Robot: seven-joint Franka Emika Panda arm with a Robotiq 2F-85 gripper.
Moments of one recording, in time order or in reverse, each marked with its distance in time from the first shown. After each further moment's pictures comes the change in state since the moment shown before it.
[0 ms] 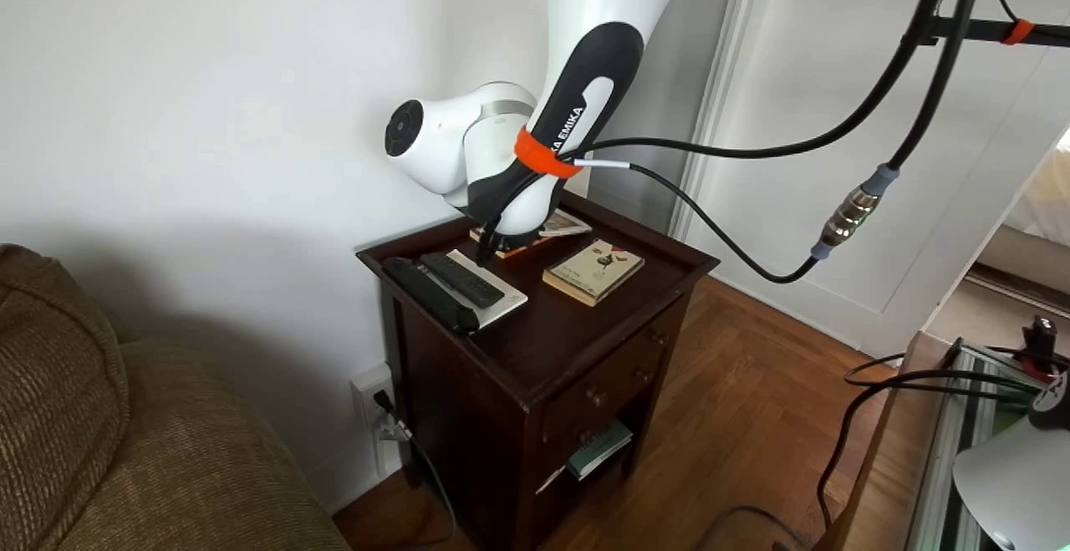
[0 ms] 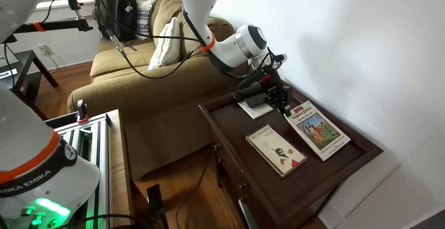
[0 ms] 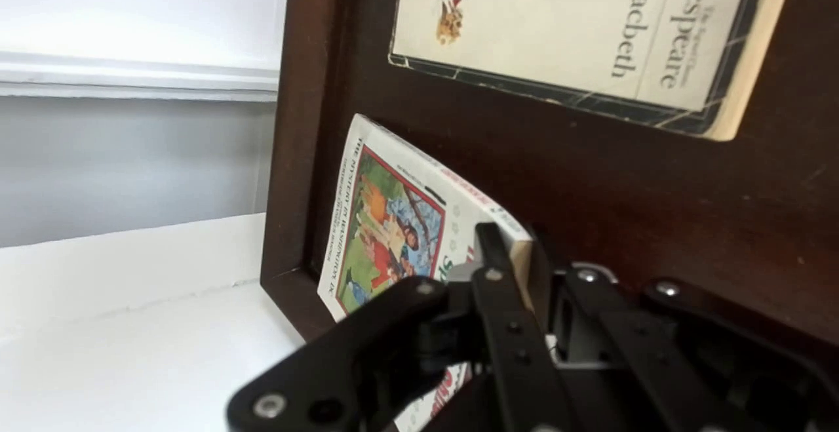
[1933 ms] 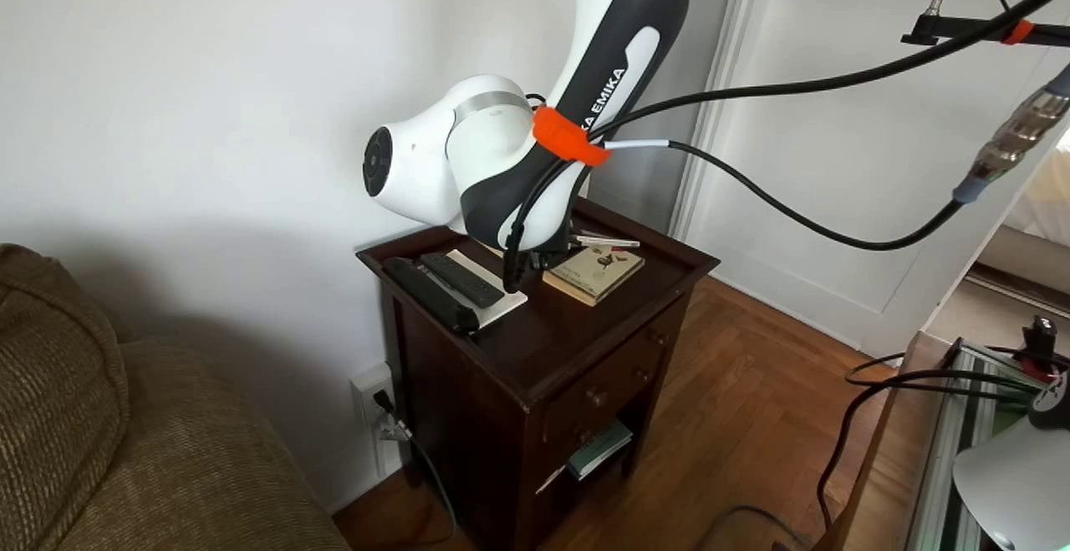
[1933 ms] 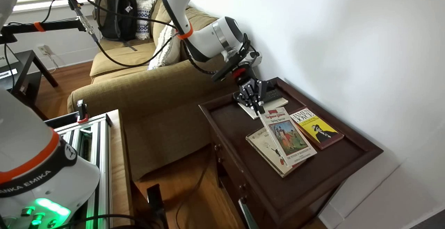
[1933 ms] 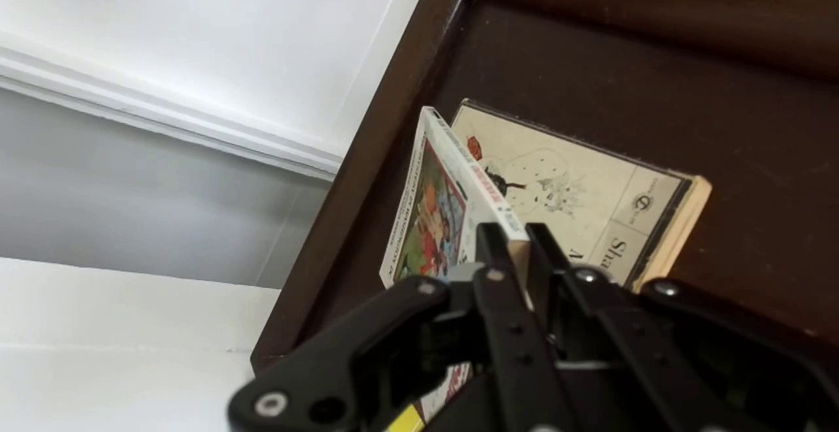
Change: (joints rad) arm -0.057 -0.153 0.238 -0.191 -0.132 -0.356 -0.063
